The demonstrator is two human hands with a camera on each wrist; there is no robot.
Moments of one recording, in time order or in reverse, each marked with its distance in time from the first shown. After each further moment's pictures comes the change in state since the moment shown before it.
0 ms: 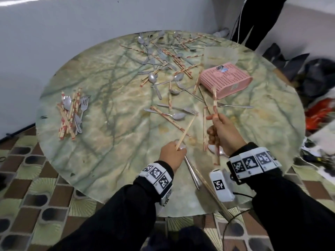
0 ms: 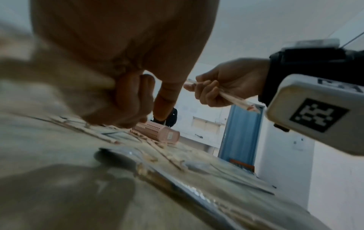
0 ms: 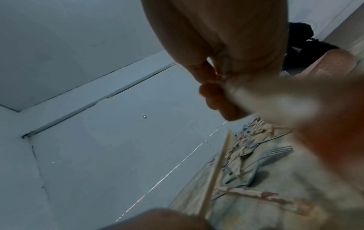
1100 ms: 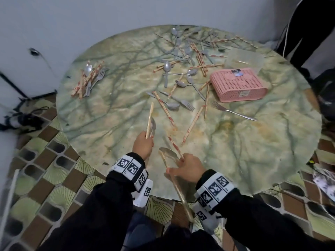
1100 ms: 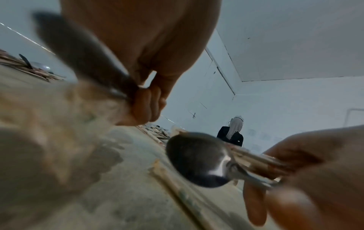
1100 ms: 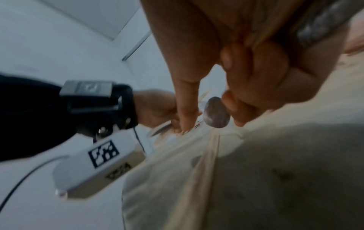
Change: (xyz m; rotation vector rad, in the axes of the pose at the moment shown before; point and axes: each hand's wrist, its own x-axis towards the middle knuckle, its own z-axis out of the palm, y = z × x) left_hand -0.013 -0.006 0.058 -0.497 0.465 -0.292; right_hand -0.020 0.076 -0.066 -1.055 -0.647 -0.011
